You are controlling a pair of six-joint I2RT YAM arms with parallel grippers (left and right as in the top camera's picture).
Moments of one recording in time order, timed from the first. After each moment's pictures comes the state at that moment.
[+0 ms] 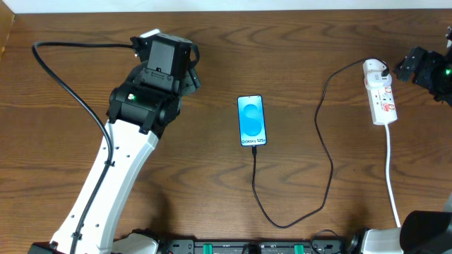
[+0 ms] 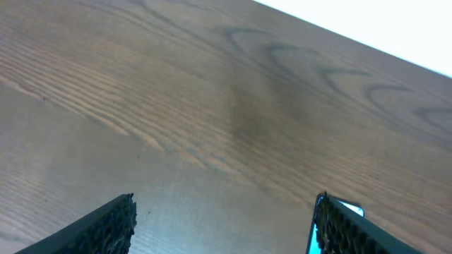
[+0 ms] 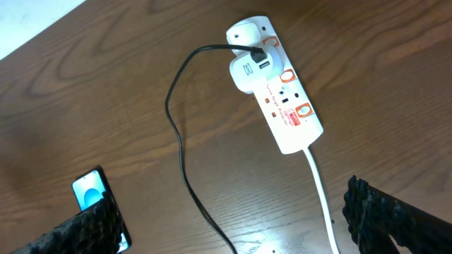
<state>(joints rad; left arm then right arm) -0.35 1.43 1.48 -0.94 -0.37 -0.61 -0.36 1.60 1.74 -1.21 -0.24 0.13</state>
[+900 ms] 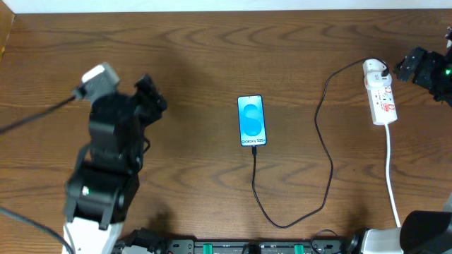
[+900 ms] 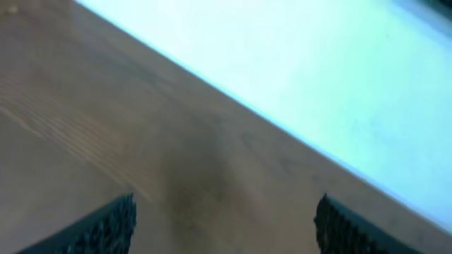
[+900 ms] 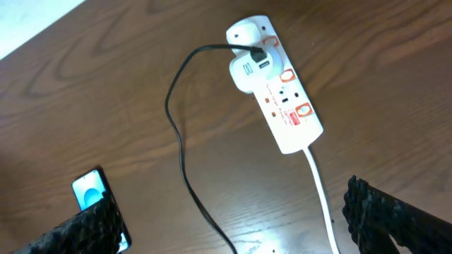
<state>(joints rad) -0.21 0.89 1.02 -0.53 -0.34 -0.62 -0.36 1.60 1.74 -1.21 -0.24 0.13</state>
